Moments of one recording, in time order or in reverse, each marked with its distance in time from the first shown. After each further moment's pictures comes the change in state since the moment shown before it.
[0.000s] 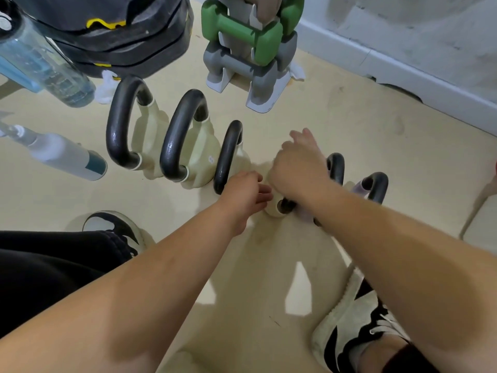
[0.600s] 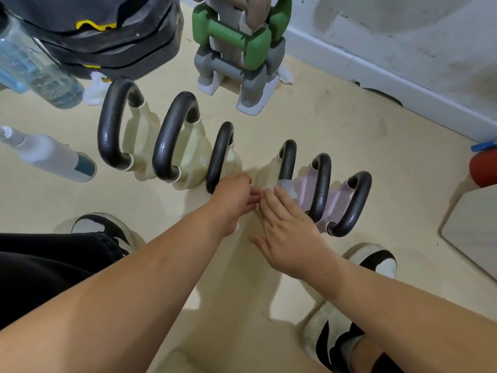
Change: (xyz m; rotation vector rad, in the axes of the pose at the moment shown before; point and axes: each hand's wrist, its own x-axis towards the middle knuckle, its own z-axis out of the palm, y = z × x) left_hand -0.005 0.001 -0.001 -0.007 0.006 -0.025; right_hand -0.102 -0.002 0.073 -0.269 0.069 -0.388
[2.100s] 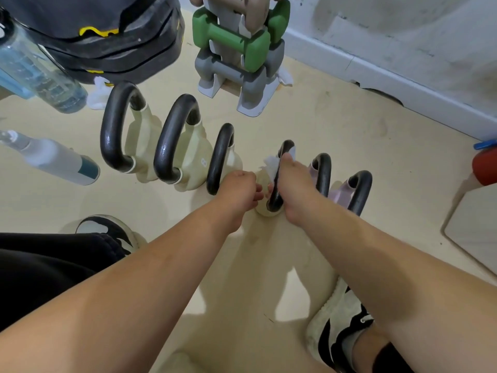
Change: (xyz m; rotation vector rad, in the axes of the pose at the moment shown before) left_hand -0.001 0.004 0.008 0.116 0.039 0.077; right_hand 0.075 0.036 -0.052 1.844 0.117 1.143
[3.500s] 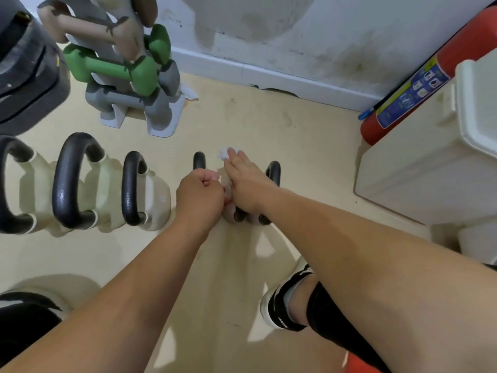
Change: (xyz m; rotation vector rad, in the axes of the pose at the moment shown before) left_hand -0.044 0.010 0.070 0.250 -0.005 0.353; right_hand 0.027 0.016 -0.097 -1.111 -0.049 -0.610
